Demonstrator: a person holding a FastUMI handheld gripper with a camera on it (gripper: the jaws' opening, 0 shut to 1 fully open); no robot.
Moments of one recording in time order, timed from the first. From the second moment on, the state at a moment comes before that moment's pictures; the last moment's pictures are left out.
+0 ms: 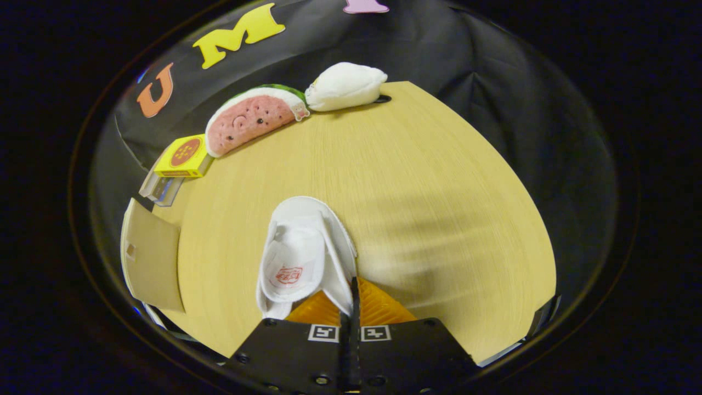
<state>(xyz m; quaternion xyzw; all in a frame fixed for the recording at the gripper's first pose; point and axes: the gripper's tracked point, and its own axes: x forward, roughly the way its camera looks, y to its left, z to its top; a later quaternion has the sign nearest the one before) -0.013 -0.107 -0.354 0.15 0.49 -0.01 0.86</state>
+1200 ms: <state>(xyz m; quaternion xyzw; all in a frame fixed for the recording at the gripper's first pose) -0.066 0.145 -0.183 0.24 0.40 -0.01 0.88</state>
